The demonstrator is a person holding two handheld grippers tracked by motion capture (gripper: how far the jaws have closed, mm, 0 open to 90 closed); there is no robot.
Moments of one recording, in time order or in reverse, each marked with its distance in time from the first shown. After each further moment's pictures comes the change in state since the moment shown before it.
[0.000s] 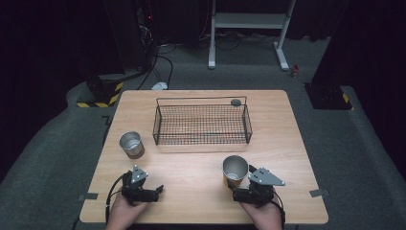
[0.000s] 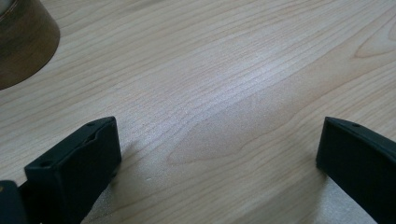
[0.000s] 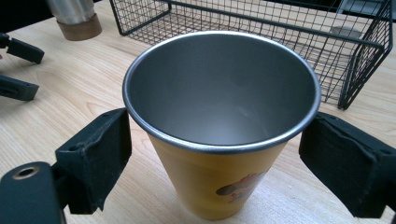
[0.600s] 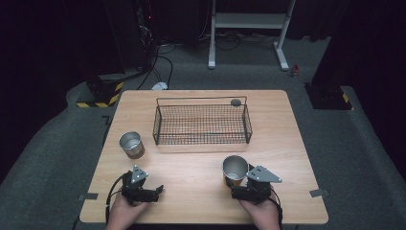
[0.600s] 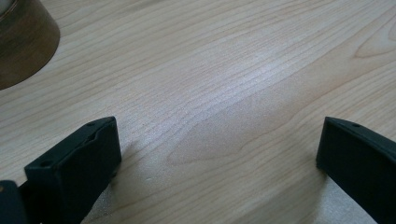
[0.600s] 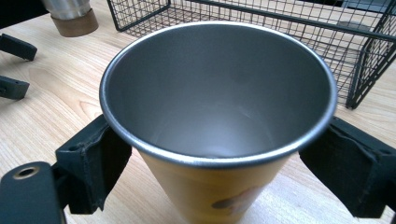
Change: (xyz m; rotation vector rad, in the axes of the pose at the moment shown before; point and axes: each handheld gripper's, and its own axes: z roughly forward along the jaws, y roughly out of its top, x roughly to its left) left arm 0.000 0.000 0.000 0.000 0.000 0.000; right arm -0.004 -0.002 0.013 0.009 0.007 -0.002
